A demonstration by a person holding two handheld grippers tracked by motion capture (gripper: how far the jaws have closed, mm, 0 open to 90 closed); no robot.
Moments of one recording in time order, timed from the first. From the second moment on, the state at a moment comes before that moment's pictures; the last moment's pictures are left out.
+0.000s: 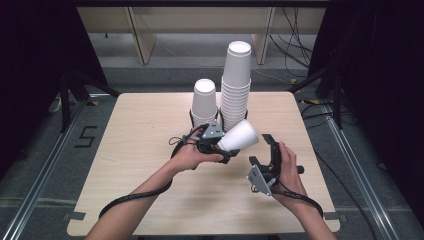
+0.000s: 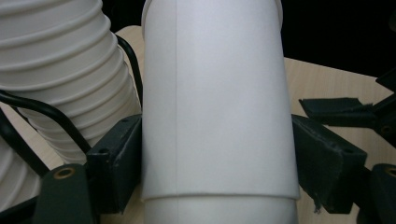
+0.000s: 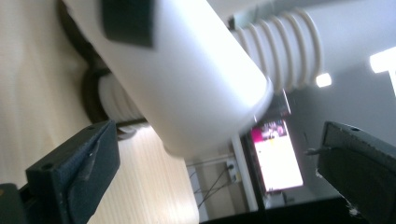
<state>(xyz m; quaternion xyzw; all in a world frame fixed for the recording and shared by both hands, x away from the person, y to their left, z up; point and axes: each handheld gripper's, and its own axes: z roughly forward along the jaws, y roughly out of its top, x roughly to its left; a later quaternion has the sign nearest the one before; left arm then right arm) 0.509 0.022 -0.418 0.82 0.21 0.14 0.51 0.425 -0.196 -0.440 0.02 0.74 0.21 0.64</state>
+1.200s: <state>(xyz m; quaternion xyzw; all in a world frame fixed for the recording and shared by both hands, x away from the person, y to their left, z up) 0.502 0.034 -0.444 0.78 0.25 0.18 0.54 0.441 -0.220 -0.447 0.42 0.65 0.49 0.40</state>
